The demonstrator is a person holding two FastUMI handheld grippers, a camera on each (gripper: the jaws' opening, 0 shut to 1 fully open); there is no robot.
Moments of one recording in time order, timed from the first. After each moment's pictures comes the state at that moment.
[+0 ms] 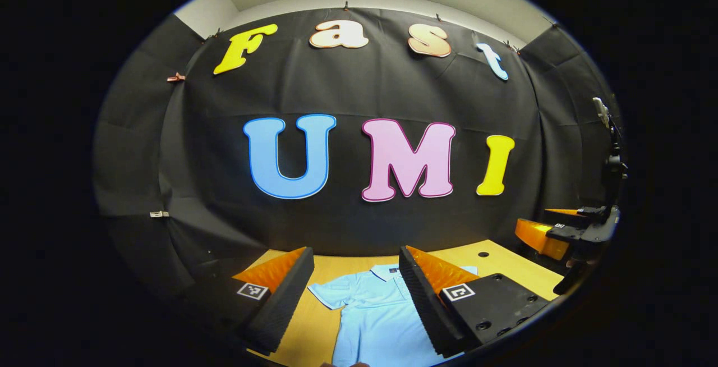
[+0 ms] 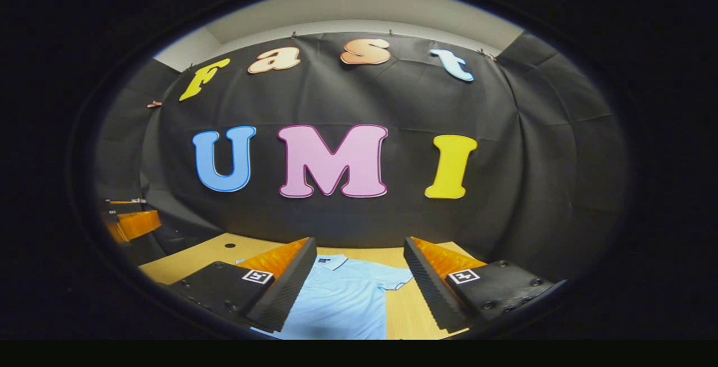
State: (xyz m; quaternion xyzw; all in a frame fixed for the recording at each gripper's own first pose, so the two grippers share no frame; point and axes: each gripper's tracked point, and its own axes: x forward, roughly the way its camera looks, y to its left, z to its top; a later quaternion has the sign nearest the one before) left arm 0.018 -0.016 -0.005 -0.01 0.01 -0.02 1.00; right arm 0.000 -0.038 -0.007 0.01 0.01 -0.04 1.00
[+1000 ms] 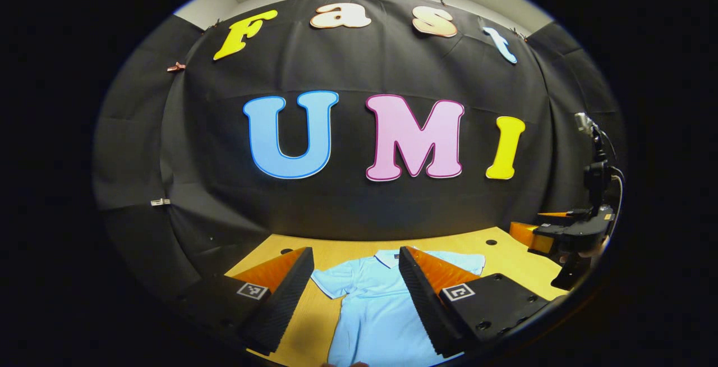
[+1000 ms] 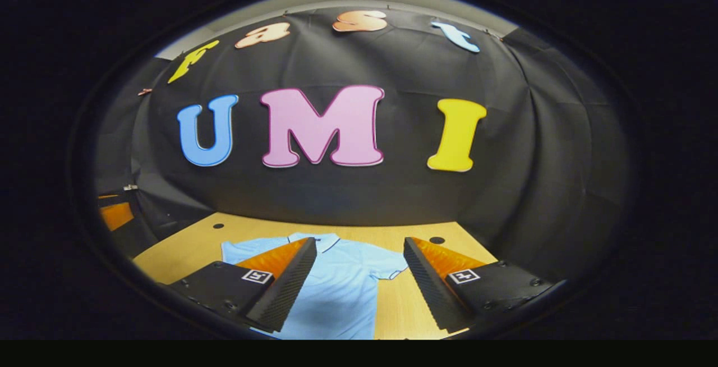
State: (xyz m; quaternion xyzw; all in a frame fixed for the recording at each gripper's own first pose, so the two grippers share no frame) left arm 0.040 -0.016 -0.041 -0.01 0.05 0.00 1.00; right arm 0.071 -0.070 -0.088 0.01 0.12 -0.03 0.99
